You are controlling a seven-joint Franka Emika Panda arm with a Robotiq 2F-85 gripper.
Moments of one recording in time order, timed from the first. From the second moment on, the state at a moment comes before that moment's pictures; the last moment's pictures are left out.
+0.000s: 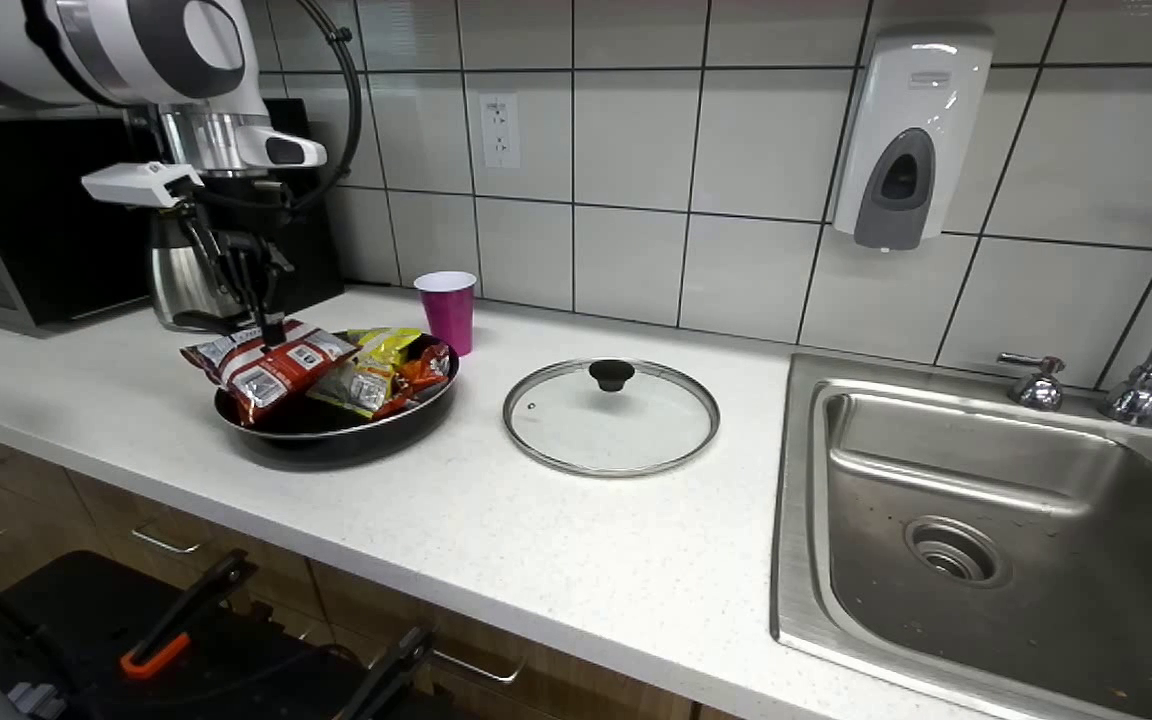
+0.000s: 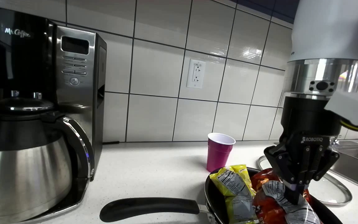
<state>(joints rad) 0.22 -0.06 0.22 -2.52 -0.01 2.39 0.55</state>
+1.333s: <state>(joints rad) 0.23 0.14 0.20 -2.51 -0.13 2.58 0.71</state>
